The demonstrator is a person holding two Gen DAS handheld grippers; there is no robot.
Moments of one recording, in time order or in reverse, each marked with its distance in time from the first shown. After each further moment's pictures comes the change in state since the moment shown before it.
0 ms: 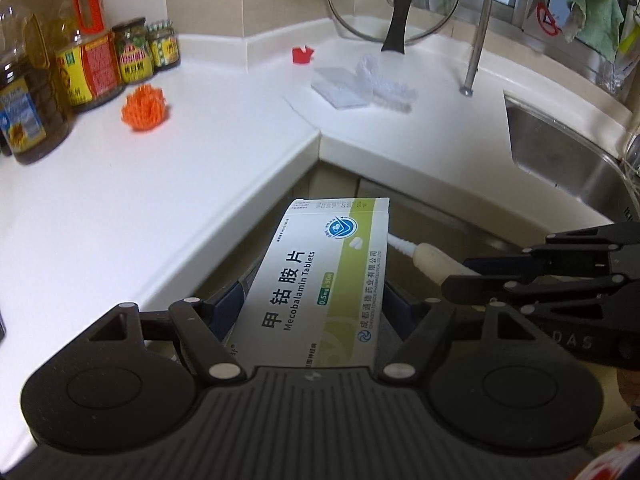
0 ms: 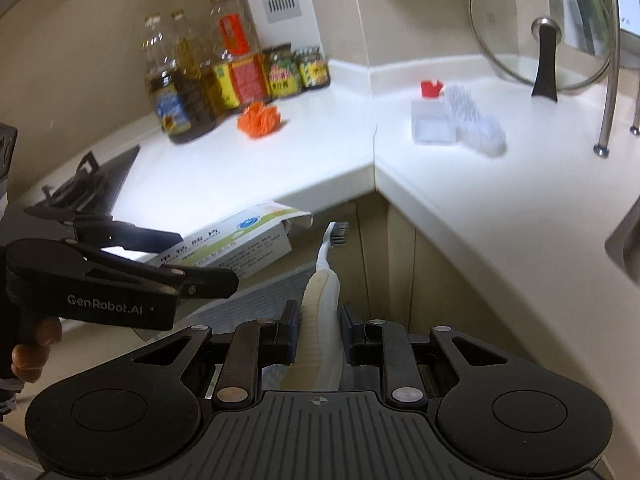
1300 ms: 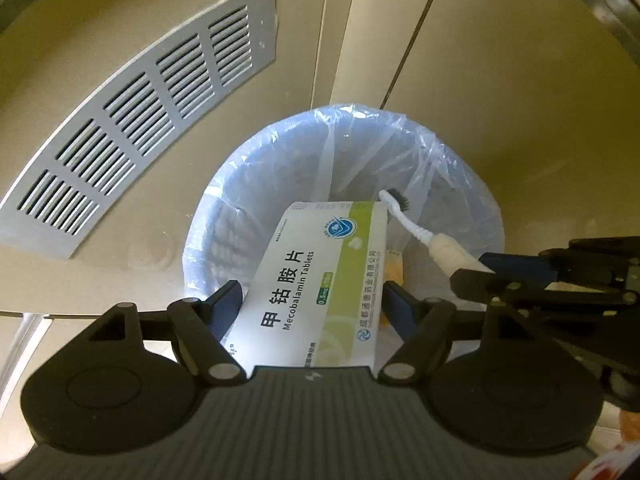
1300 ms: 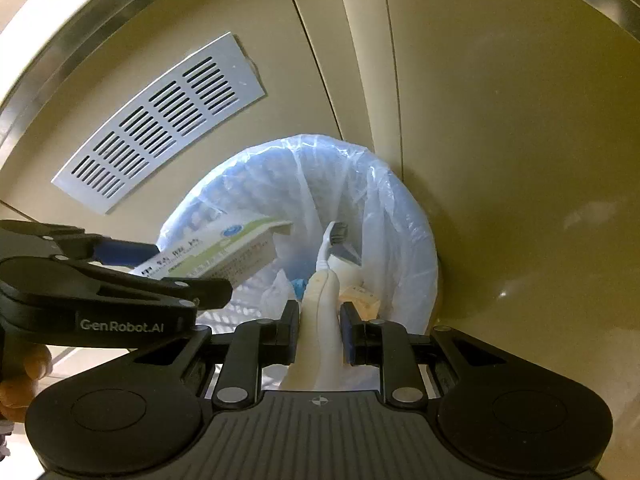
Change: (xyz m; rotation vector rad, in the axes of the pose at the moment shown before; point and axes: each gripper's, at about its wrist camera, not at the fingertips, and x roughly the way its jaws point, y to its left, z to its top) left arm 0.197 0.004 -0.107 -0.180 0.451 0.060; right arm 0.176 -0.076 -0.096 0.134 0.398 -0.020
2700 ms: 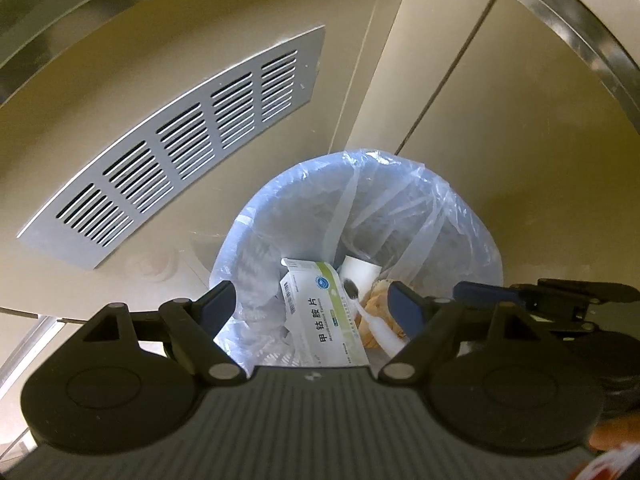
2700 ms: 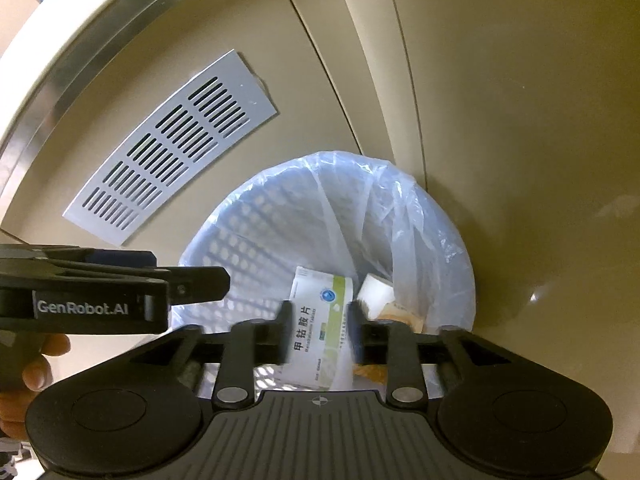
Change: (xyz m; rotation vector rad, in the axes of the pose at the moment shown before) left arm -0.023 0.012 -0.004 -0.096 -0.091 -0.015; right arm 0.007 0.007 0.003 0.060 -0.066 0.081
